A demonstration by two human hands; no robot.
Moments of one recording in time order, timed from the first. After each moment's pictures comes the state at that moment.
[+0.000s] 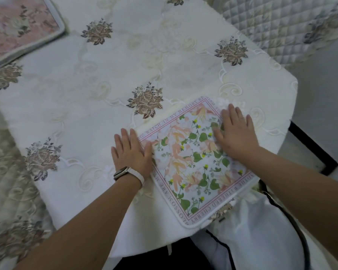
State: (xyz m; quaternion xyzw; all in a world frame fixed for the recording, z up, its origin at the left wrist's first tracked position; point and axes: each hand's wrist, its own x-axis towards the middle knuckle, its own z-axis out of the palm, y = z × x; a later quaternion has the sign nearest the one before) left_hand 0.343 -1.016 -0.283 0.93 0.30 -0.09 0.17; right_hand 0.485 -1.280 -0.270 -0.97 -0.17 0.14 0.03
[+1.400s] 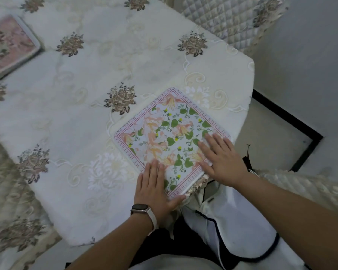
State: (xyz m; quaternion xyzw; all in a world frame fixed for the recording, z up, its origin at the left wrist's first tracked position) left_hand 0.231 -1.134 -0.279 0.98 0.03 -0.17 0.09; right_hand 0.358 -1.367 -0.288 -0.95 -0.27 0.15 0.04
